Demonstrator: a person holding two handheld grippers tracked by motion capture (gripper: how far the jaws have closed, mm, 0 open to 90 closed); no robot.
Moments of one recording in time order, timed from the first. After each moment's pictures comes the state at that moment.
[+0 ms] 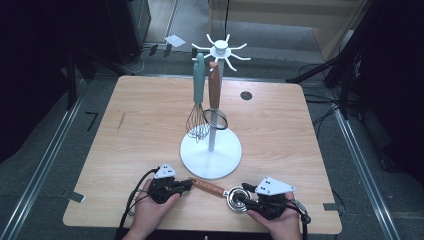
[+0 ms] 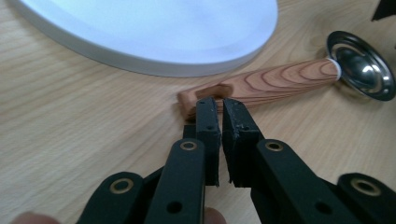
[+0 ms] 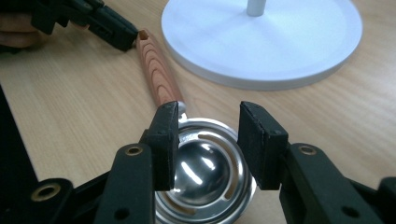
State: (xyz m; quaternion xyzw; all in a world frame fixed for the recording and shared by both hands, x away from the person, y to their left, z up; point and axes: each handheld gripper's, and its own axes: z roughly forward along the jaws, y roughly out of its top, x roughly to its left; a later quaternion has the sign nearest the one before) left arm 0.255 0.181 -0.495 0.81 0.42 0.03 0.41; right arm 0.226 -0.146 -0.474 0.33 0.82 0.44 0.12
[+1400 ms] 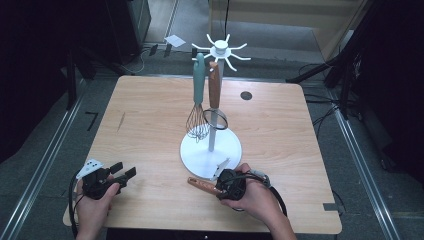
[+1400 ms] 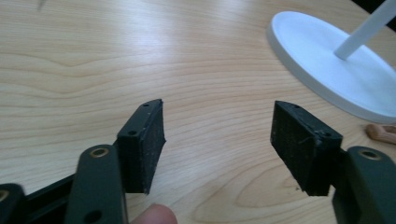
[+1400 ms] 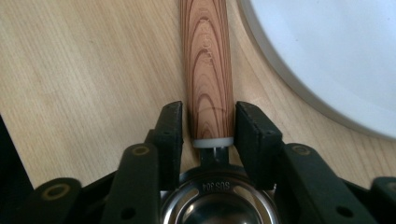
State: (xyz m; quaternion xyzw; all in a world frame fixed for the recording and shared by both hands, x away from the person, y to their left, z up) left arm 0.244 0.345 -0.481 0.68 0.56 0.18 0.45; right arm 0.279 -0.049 -0.464 0.22 0.96 0.17 0.02
